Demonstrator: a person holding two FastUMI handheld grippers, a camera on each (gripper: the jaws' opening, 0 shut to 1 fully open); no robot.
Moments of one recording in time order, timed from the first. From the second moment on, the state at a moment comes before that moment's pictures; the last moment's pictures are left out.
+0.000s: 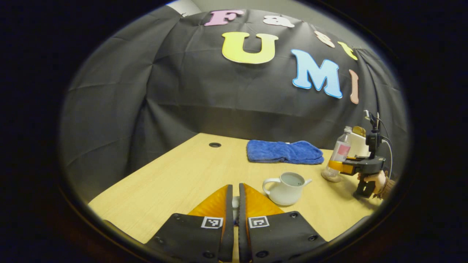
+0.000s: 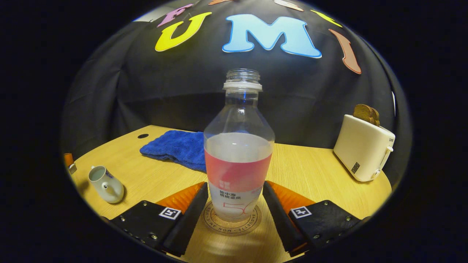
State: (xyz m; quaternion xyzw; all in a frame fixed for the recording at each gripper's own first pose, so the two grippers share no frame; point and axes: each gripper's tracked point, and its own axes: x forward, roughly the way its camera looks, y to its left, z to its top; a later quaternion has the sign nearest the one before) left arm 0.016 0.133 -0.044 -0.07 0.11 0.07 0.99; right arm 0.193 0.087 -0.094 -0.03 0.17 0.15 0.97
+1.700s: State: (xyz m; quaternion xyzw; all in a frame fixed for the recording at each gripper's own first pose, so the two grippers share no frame) left arm 0.125 0.019 -0.033 0.00 0.08 -0.03 1.00; right arm 0.047 0.073 -0.034 -0.01 0.07 0.14 0.99
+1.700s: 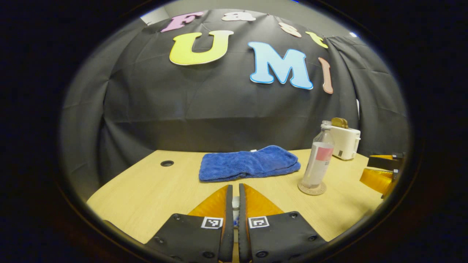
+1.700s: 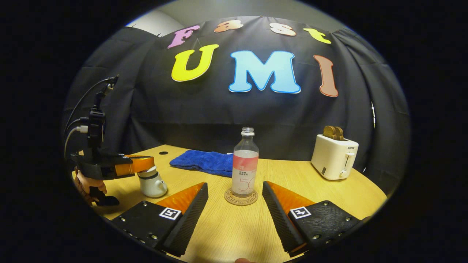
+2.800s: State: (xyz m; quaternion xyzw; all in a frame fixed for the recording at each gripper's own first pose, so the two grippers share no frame) left arm 0.078 -0.002 -0.021 0.02 0.05 -0.02 1.00; right arm 0.033 0.055 -0.045 0.02 0.09 0.11 0.99
